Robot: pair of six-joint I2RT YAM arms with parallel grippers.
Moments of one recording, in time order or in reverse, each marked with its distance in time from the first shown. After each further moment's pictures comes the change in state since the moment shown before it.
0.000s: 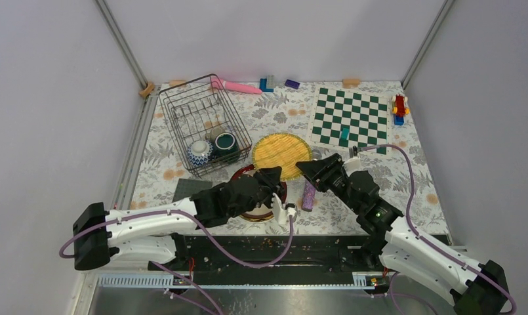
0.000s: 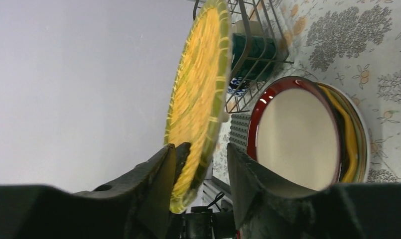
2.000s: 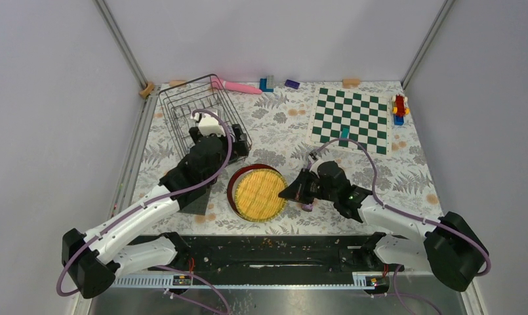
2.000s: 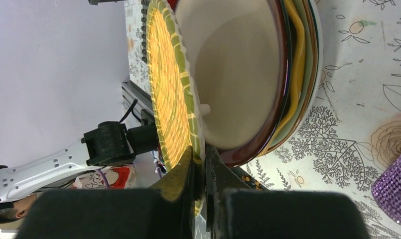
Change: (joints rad) left arm 0.428 -0.097 0.154 -0.151 -0.349 -1.590; right arm 0.000 0.412 0.042 -0.014 -0.410 -0.235
